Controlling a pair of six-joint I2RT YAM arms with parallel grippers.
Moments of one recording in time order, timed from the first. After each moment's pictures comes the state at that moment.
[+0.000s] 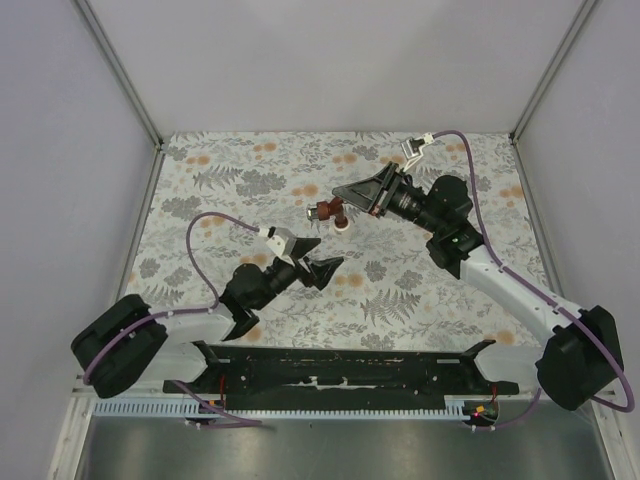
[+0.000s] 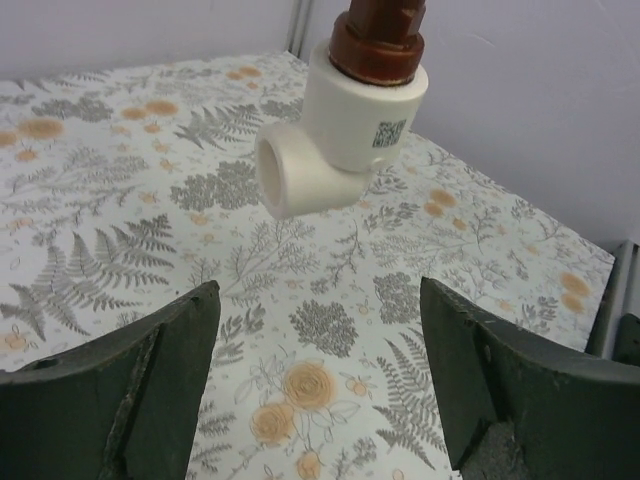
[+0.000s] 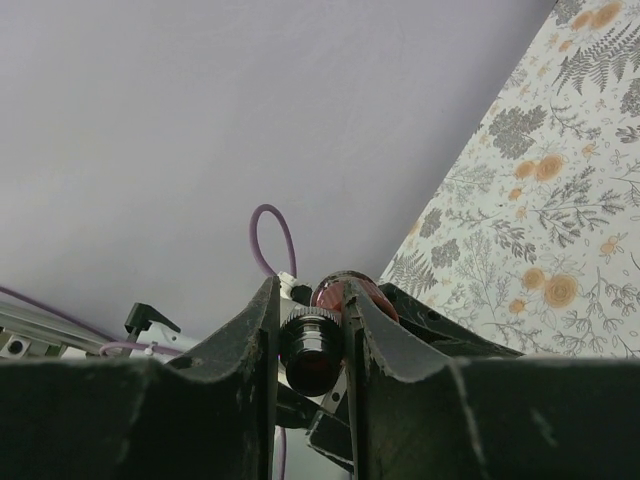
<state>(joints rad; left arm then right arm) -0.83 1.21 0.27 1.06 0.03 -0.28 0.52 1.24 0.91 0.48 -0.50 1.07</state>
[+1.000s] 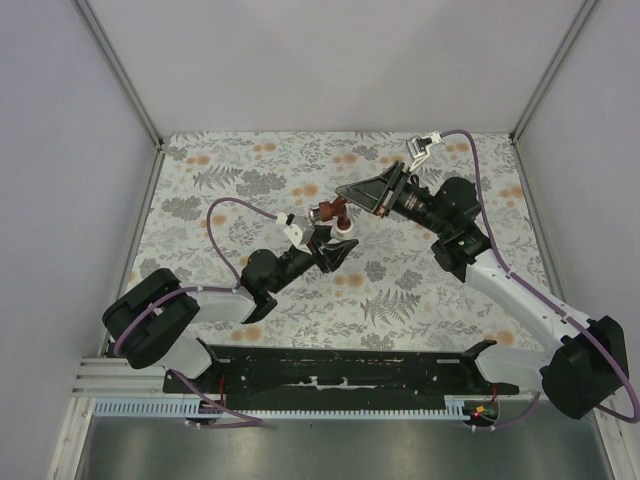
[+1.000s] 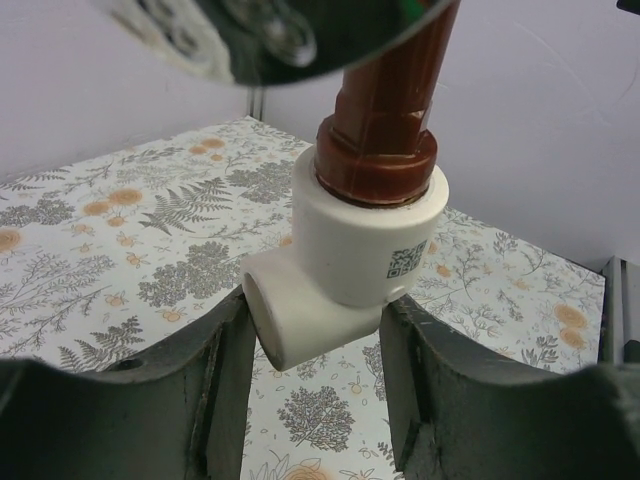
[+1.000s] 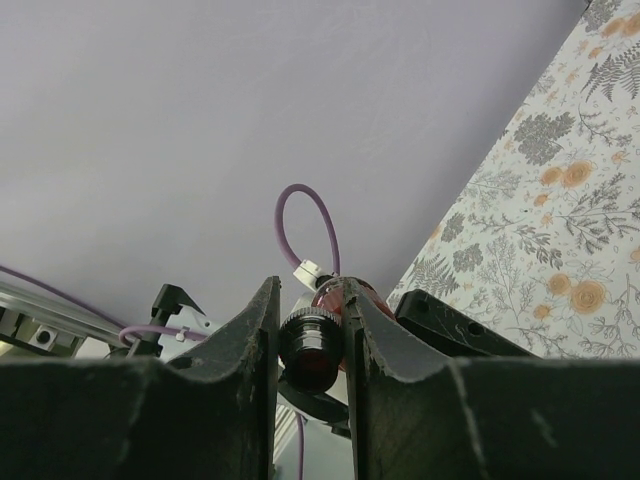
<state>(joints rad) -0.83 1.48 0.45 1.29 0.13 -0.19 0.52 1.19 0.91 0.48 -0.51 1.11</state>
